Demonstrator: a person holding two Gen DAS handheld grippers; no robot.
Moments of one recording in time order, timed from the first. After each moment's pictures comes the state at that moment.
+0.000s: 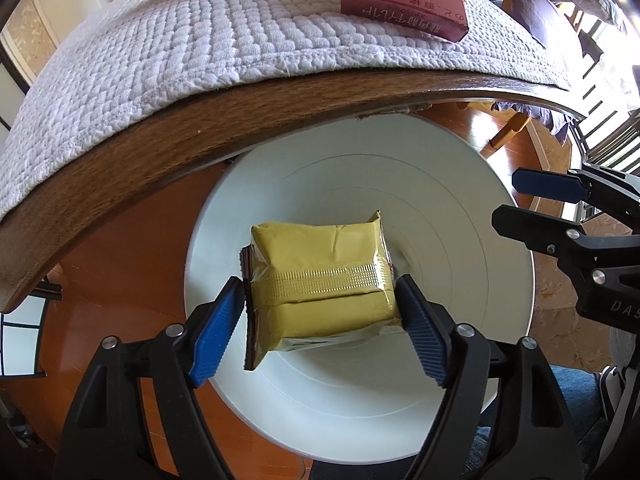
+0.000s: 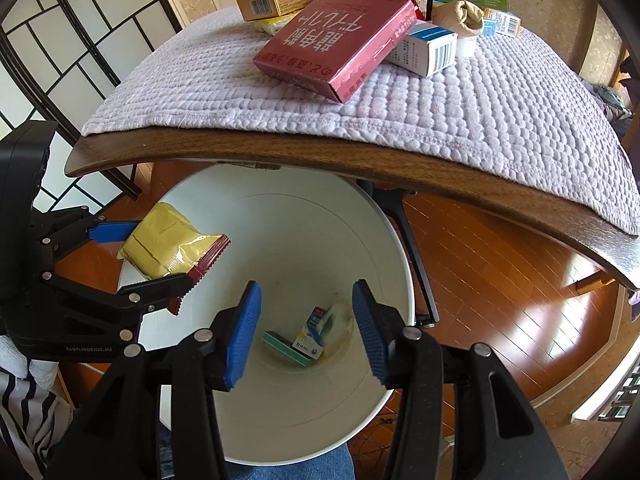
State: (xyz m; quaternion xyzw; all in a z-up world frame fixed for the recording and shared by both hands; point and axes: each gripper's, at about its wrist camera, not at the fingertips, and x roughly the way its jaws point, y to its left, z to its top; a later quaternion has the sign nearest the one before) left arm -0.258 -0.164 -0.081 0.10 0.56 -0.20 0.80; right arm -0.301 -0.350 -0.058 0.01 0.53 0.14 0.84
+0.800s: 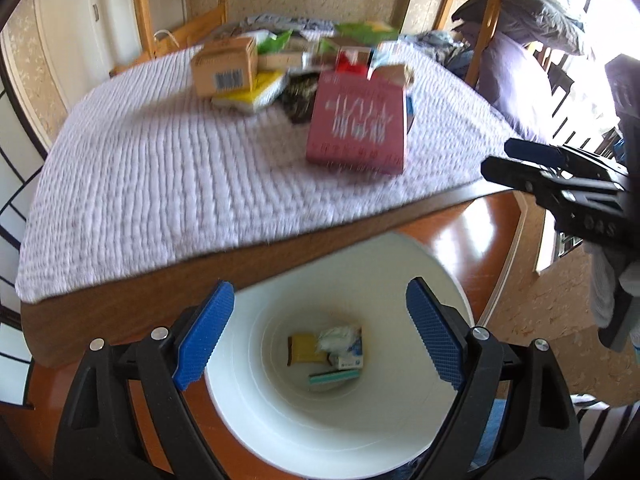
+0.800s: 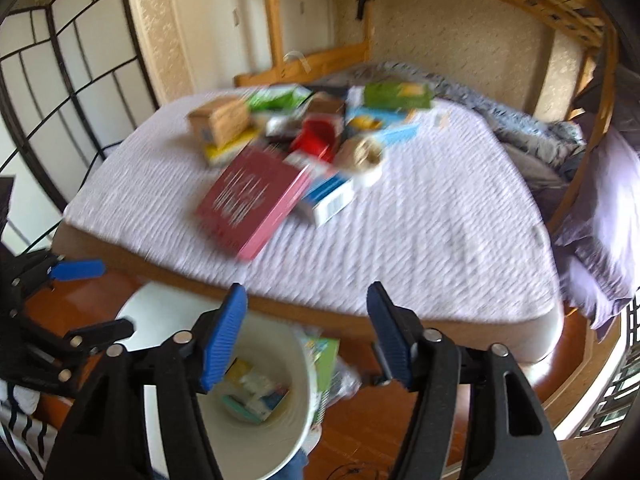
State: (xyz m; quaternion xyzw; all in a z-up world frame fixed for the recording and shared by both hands) left arm -0.229 -0.171 0.021 0.07 0.47 -0.24 0.85; right arm -0.289 -0.430 0.046 0.00 0.42 0.07 0.91
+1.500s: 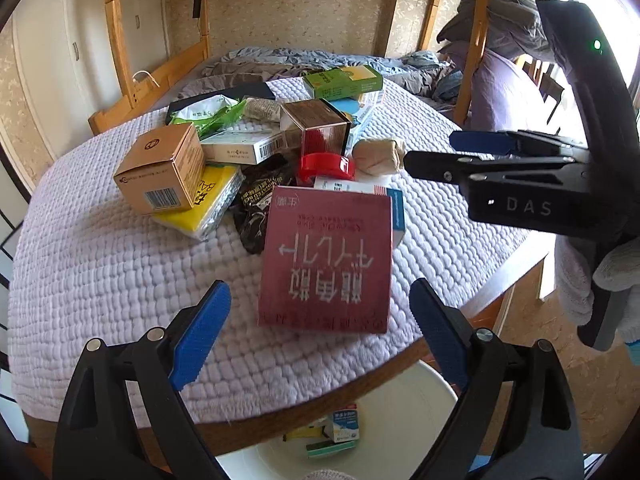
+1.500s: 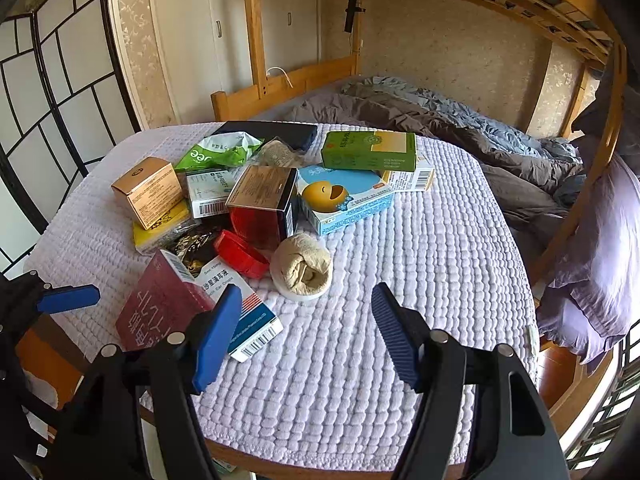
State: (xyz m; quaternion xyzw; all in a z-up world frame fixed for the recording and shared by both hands) left arm -0.166 -0.231 0.032 0.08 0.42 -0.27 0.86; right arm -0.171 -0.445 0.054 -0.02 0.41 0.06 0.91
